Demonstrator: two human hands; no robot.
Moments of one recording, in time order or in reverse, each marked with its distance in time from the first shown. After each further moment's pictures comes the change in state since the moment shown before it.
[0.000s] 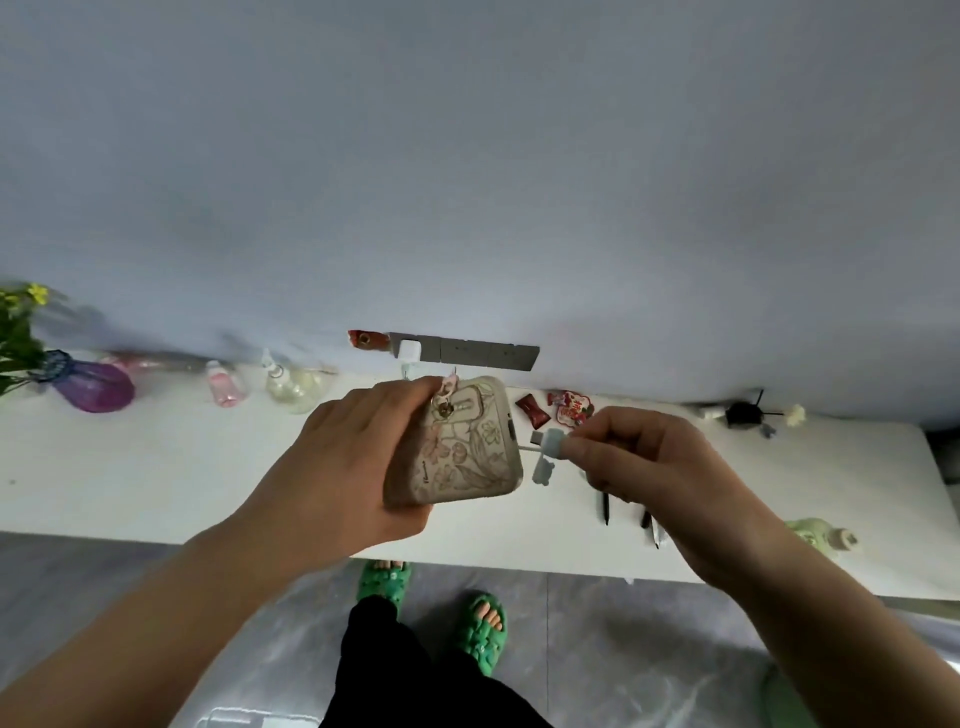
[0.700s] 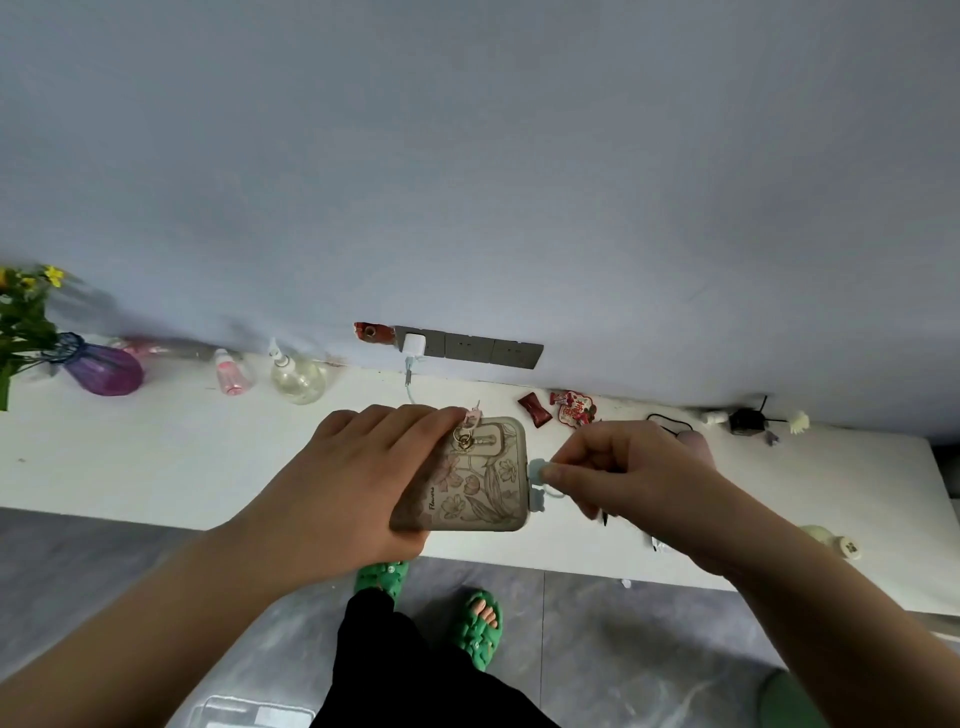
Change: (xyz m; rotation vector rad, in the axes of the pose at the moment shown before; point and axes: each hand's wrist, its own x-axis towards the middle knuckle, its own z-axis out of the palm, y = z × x) left_hand -0.013 0.015 0.003 0.306 -0.114 0.106; right_hand 0.005 0.007 -0.004 -0.332 -0.166 0.069
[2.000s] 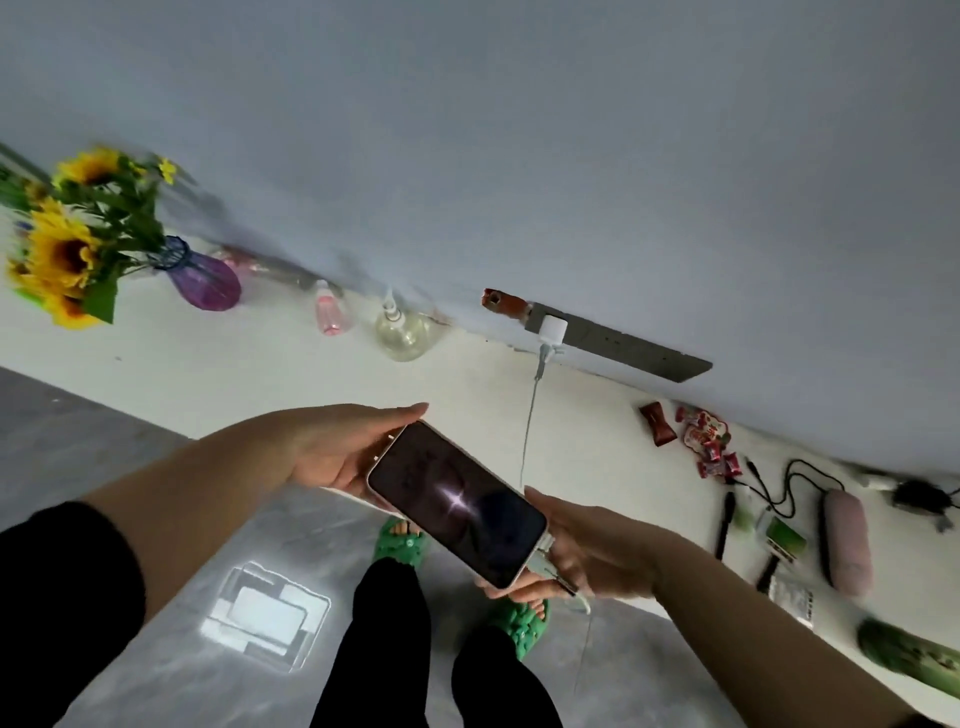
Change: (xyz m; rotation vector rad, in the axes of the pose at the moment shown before) left_hand -0.008 -0.211 0.122 -1.638 -0.648 -1.080; right_hand 0.192 0.083 0.151 0.626 -0.846 0.617
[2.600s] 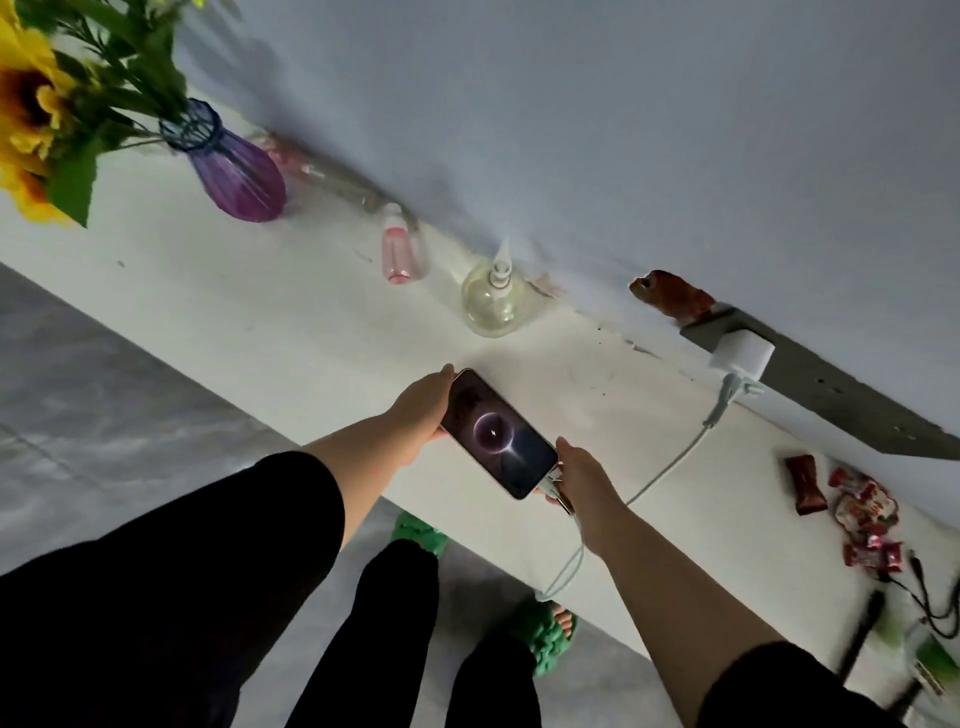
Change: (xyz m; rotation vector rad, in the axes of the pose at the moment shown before) left_hand 0.200 -0.039 -0.108 -0.352 0.463 0.124; right_hand 0.244 -0.042 -0.078 -0.063 0.914 -0.028
